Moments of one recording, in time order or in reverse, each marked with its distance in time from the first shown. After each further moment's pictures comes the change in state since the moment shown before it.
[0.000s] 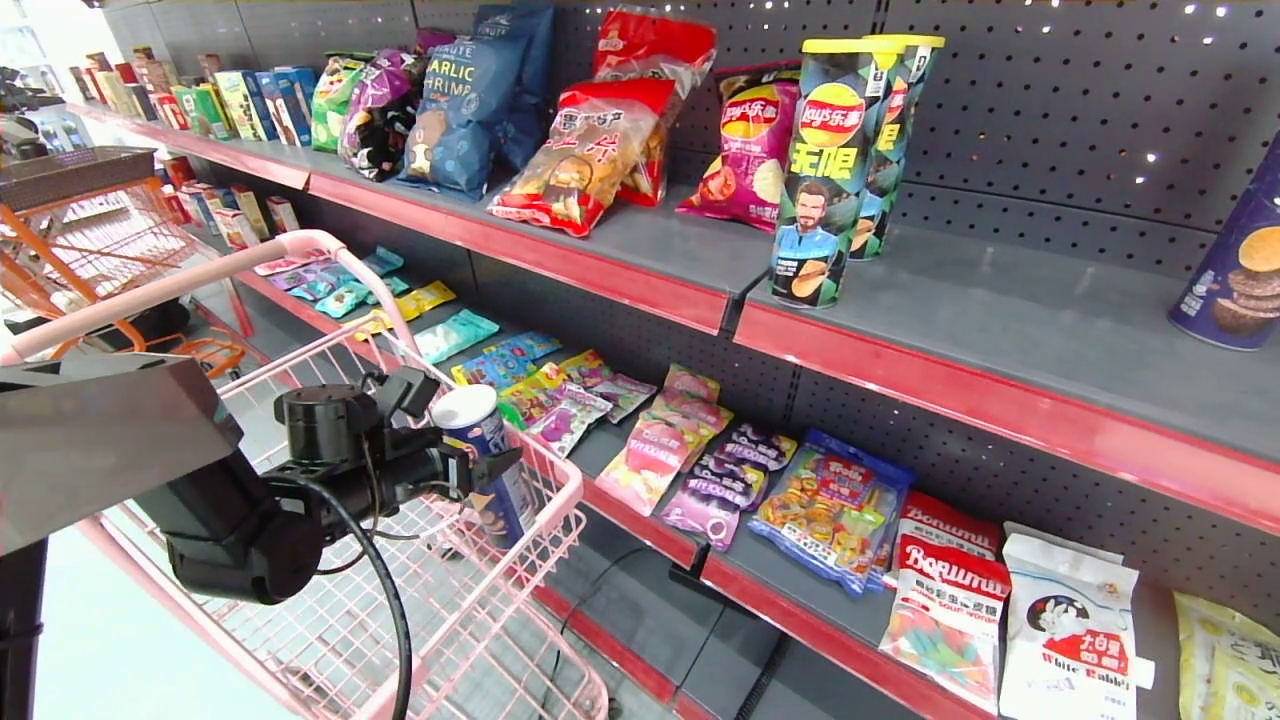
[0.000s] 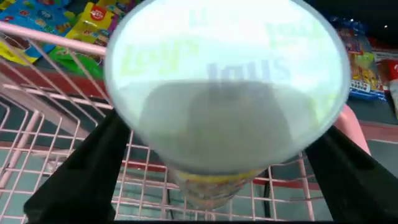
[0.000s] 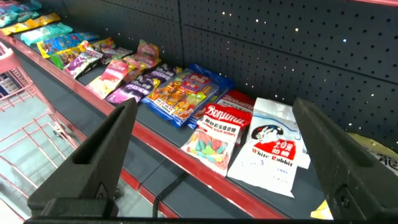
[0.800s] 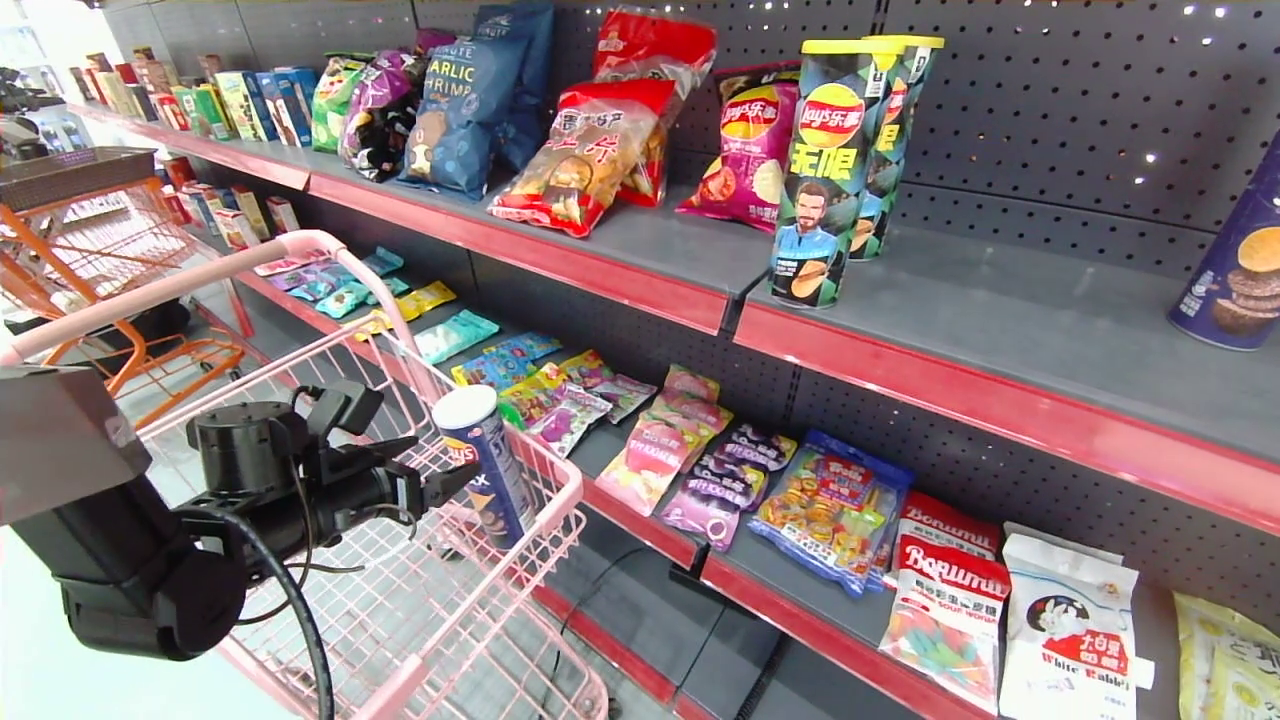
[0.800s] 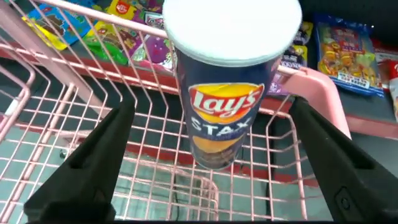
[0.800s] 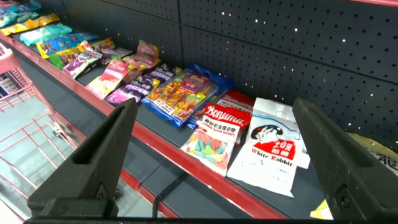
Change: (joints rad) left arm 0.066 -0.135 0.218 -0.088 -0.003 0.005; right arm 0.000 0.000 0.000 0.000 -0.001 0.000
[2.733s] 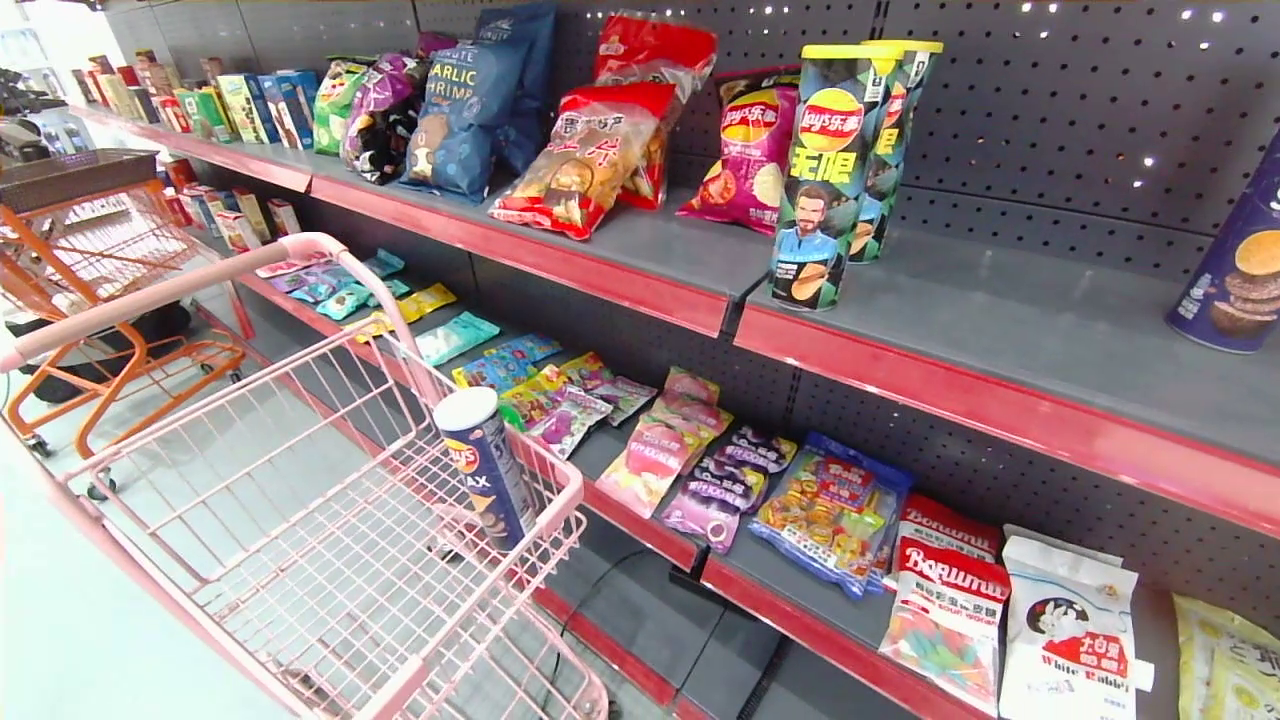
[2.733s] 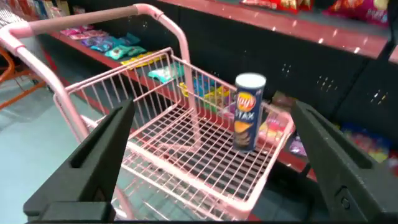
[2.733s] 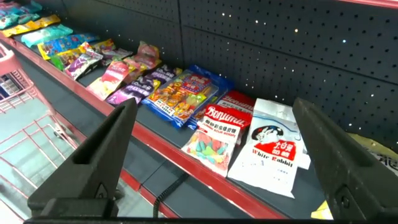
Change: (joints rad) left arm 0.057 -1.860 0.200 1.244 0.457 -0.143; right arm 0.000 0.001 0.000 0.000 0.000 0.003
